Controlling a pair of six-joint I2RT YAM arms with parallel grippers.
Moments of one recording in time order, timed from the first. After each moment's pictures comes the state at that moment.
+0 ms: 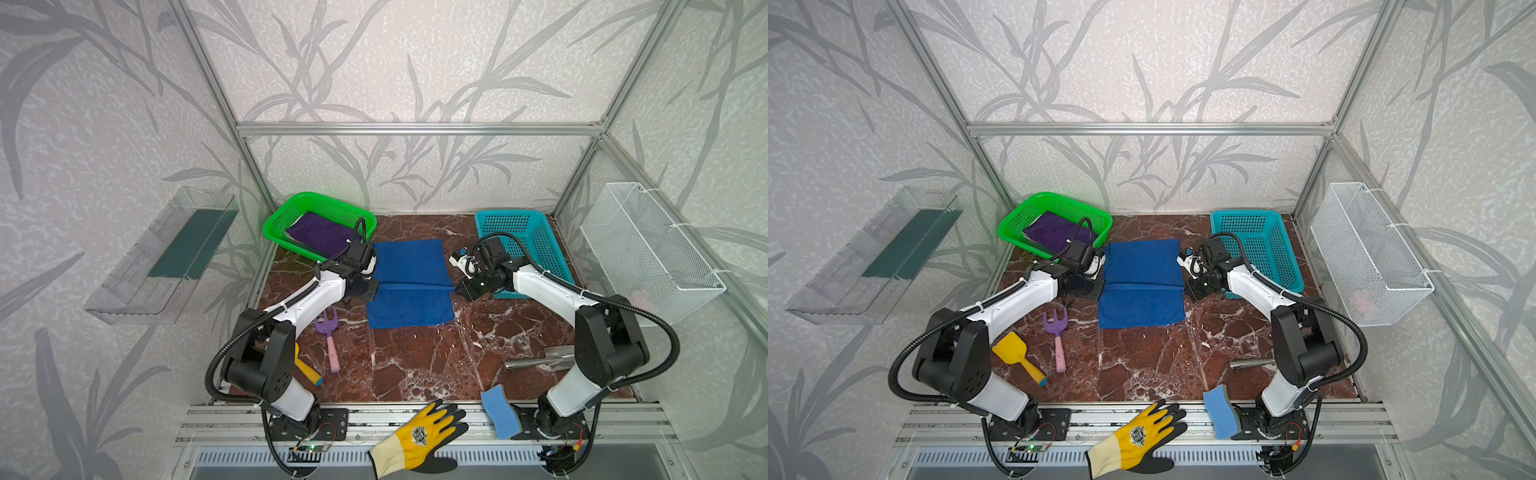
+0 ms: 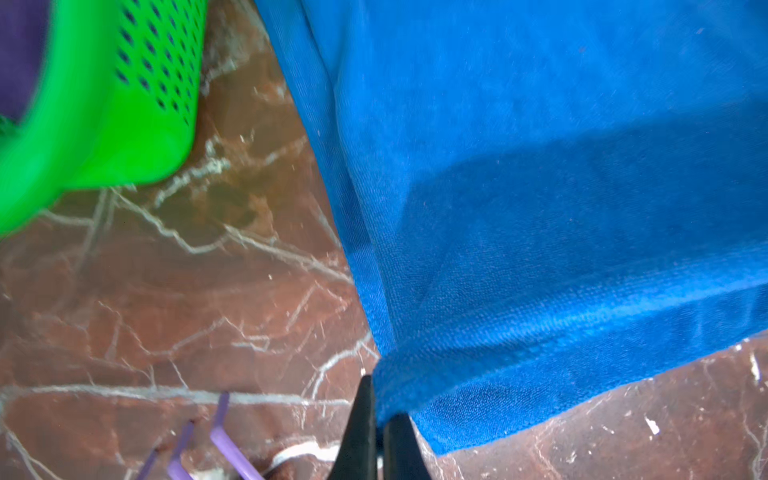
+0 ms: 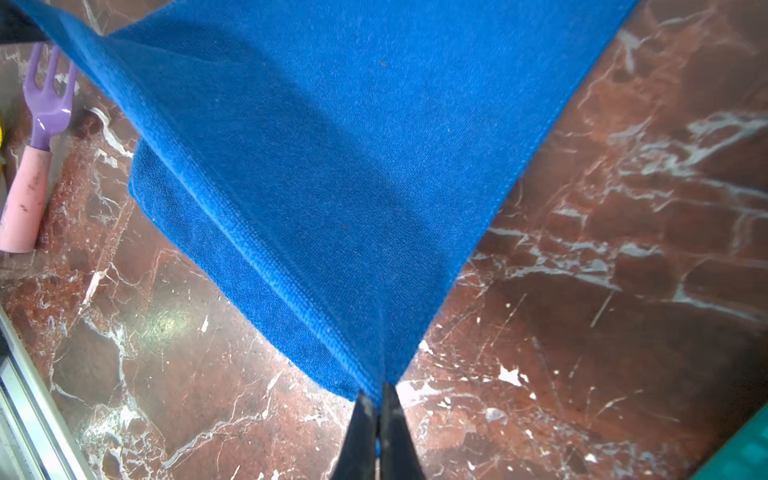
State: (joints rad) left arm -0.37 1.57 1.07 -0.63 -0.05 -0.10; right arm 0.36 1.67 1.12 -0.57 -0.40 -0.15
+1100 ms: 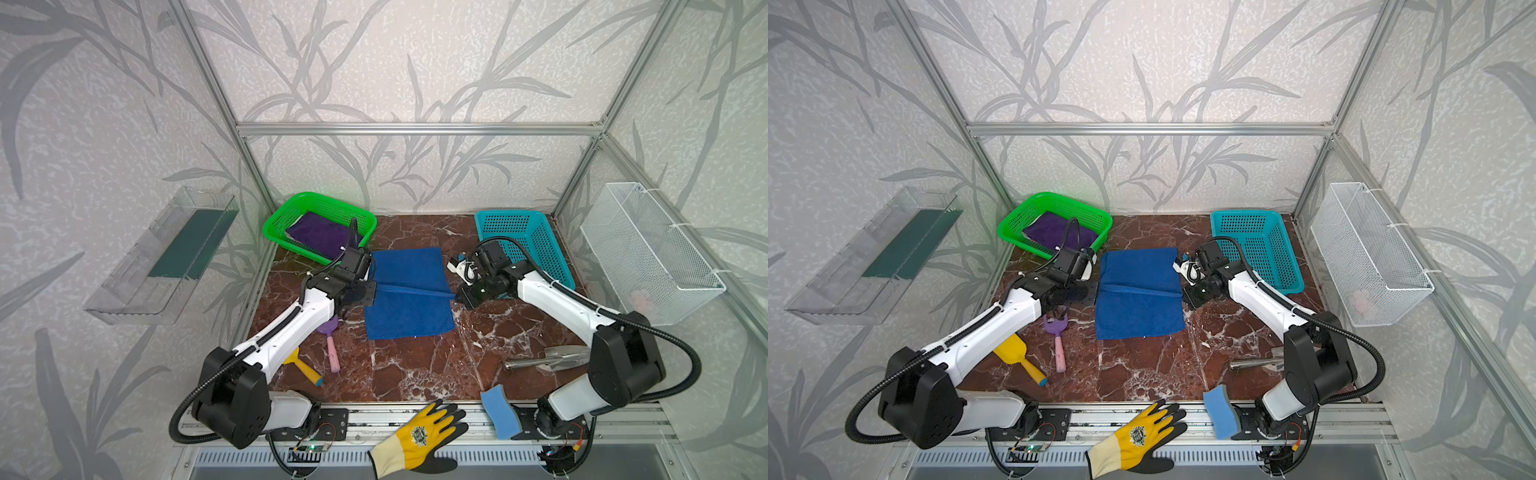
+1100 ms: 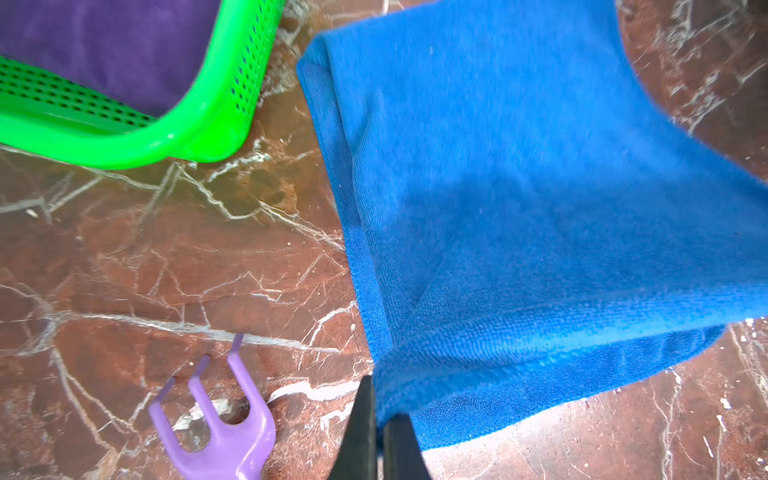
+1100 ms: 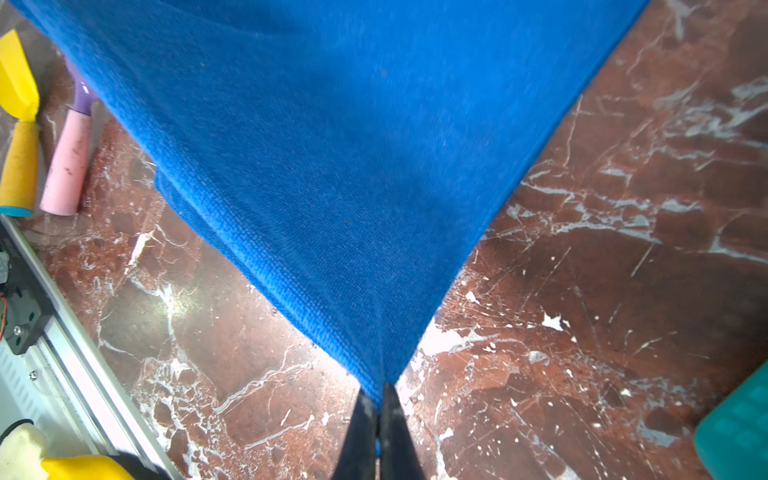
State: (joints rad) left arm -0.44 1.33 1.01 -0.67 -0.12 -0.23; right arm 0.44 1.54 1.11 -0.68 -0.37 -0.11
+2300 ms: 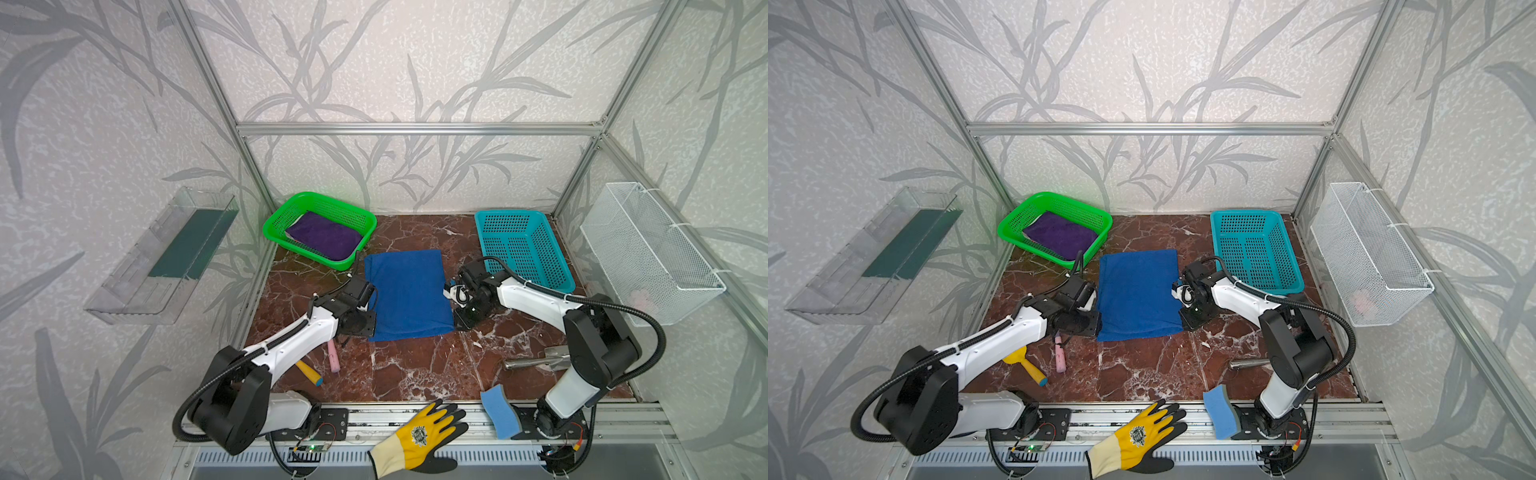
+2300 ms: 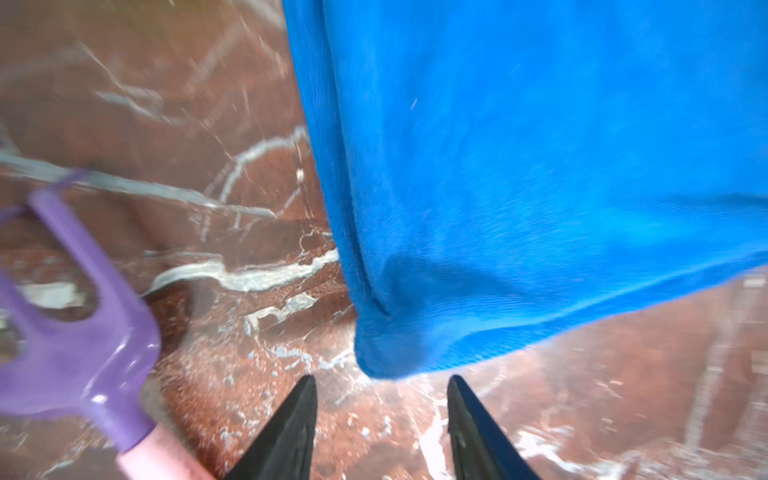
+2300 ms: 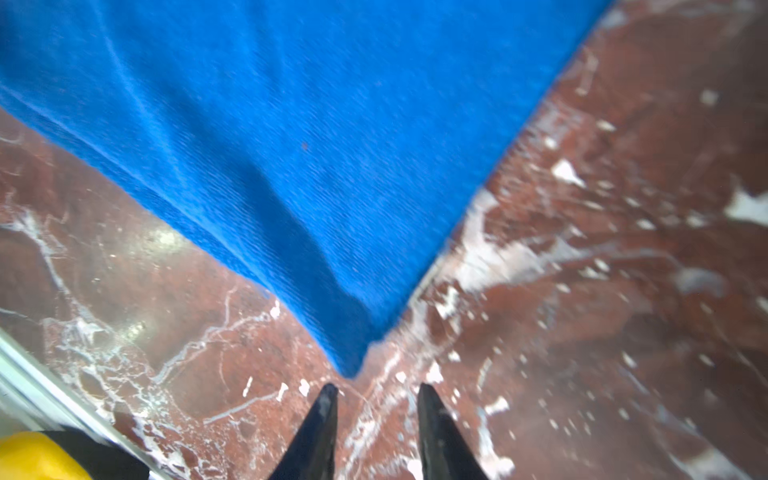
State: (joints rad) left arm -0.49 1.27 0.76 -0.65 -0.02 -0.40; right arm 0.52 1.66 1.03 -0.77 -0.24 -0.04
